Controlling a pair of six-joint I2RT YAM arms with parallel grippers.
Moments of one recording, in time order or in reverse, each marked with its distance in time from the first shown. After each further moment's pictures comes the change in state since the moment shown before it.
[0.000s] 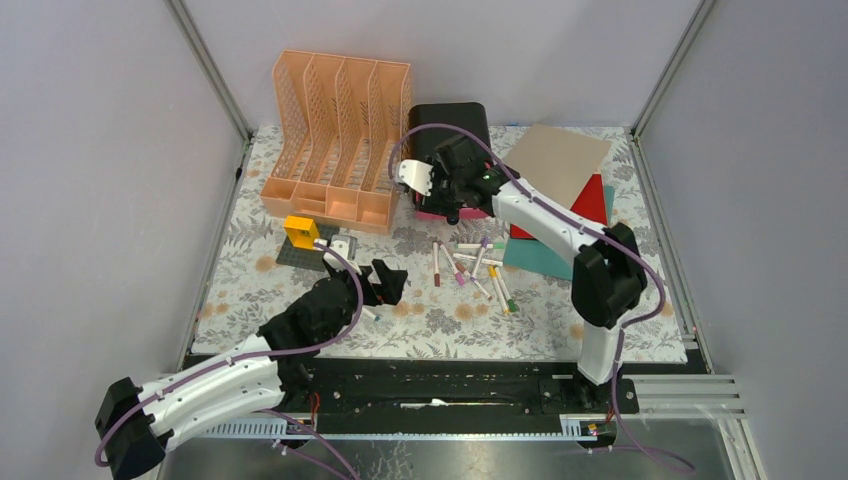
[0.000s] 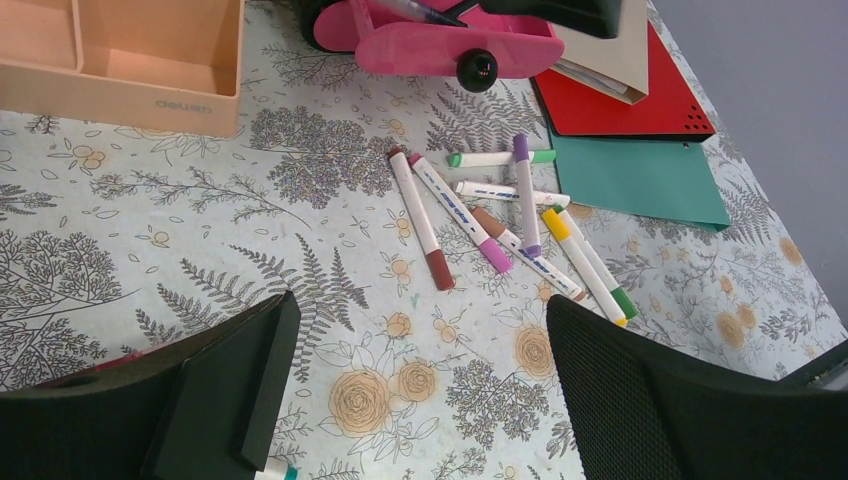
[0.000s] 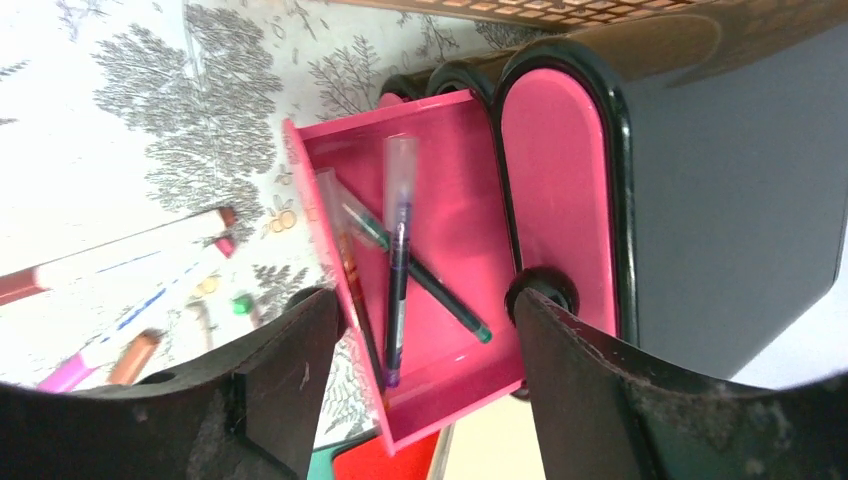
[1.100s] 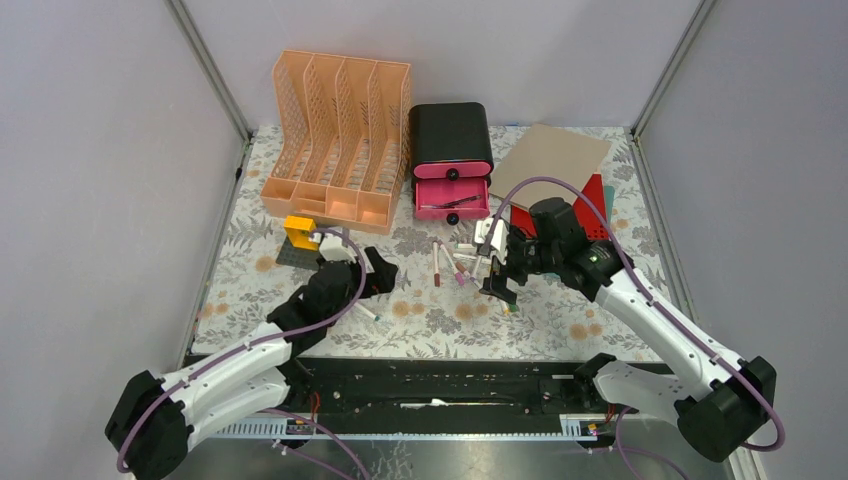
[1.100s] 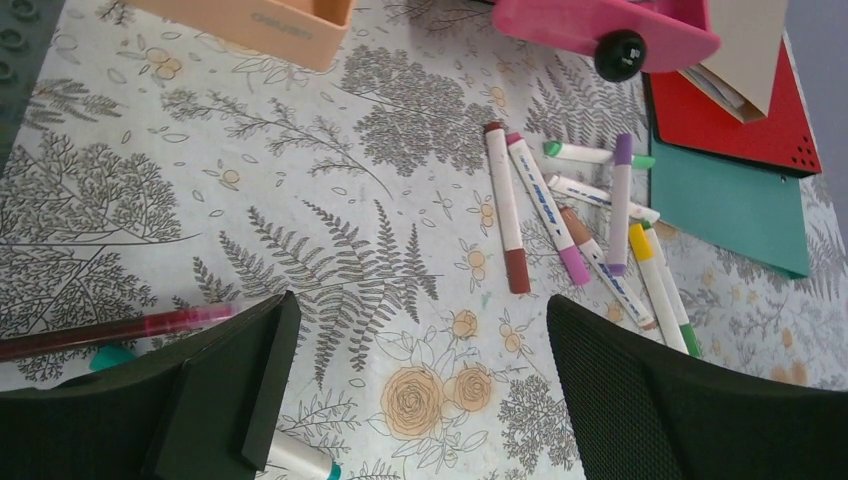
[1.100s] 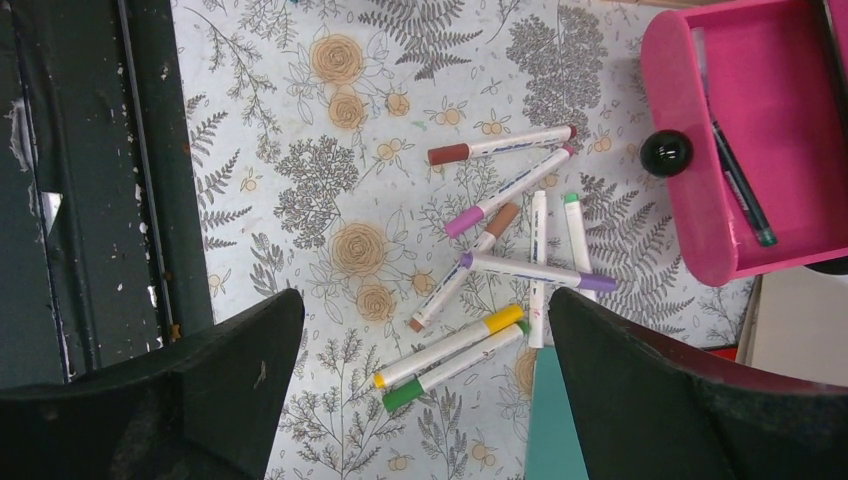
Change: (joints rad) left arm 0.188 0.152 -0.002 -0.013 0.103 -0.114; right arm -0.093 -0.842 -0.677 -0.124 -0.525 0.214
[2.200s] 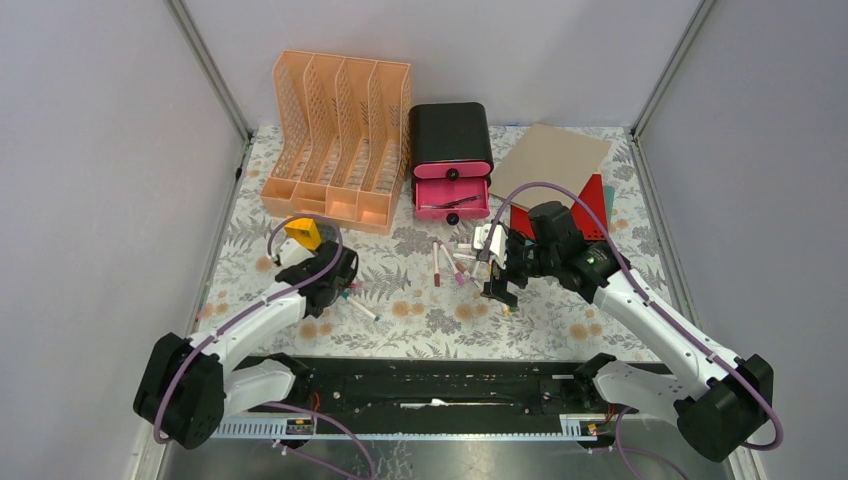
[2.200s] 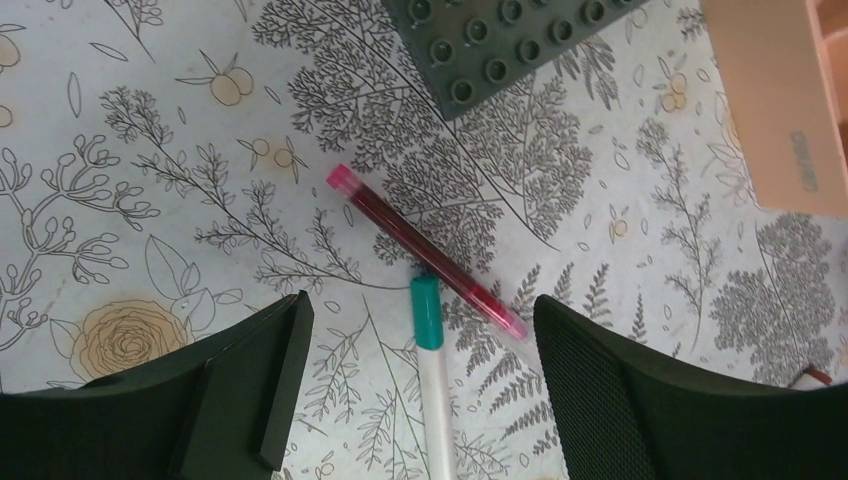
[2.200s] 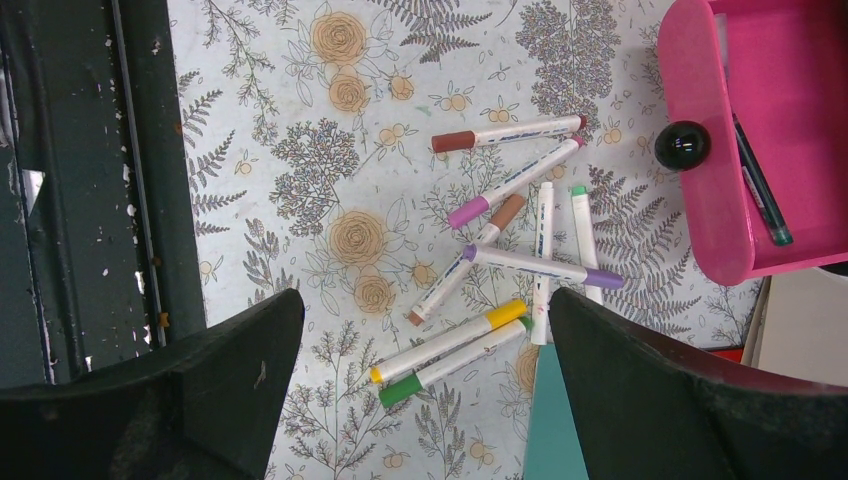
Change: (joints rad) left arm 0.222 0.283 0.226 -0.654 -0.233 -0.640; right arm -0.006 0.004 -0.042 0.013 -0.002 -0.042
